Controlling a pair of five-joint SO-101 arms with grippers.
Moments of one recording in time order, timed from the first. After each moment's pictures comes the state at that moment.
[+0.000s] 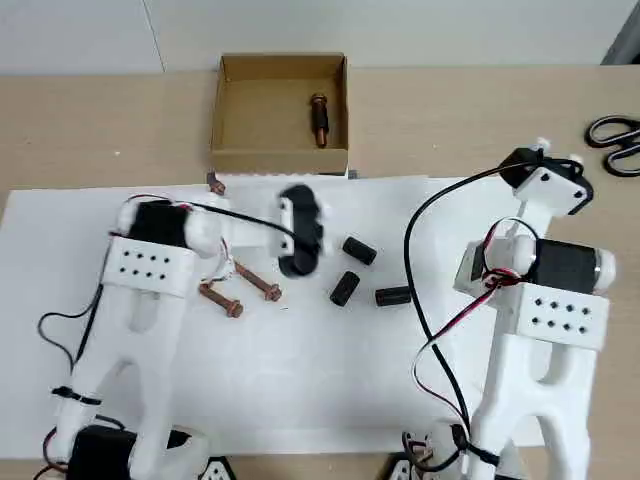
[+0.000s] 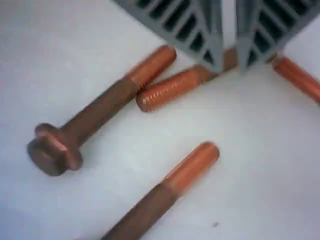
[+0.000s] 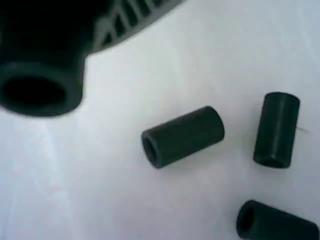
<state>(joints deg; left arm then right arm) 7.4 -17.8 19.9 83.2 -74.4 8.3 -33.2 21.3 93.1 -11.5</state>
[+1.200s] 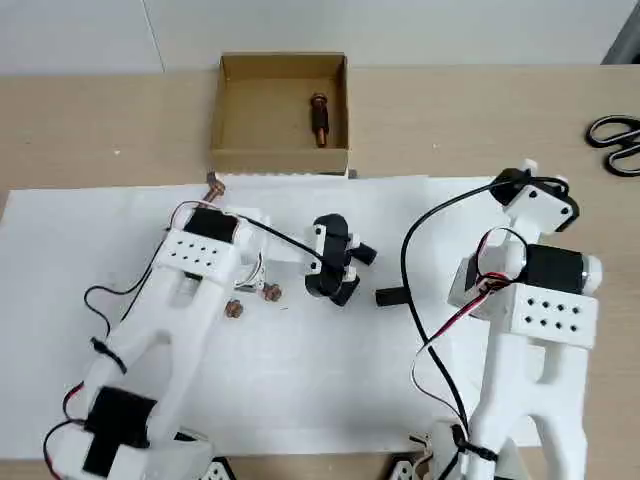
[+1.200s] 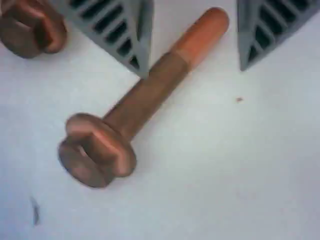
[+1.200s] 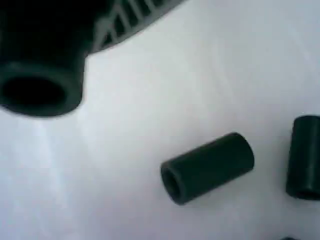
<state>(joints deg) 12.5 -5.7 27.1 66.2 -77.9 8.3 -33.7 28.7 91.3 -11.5</state>
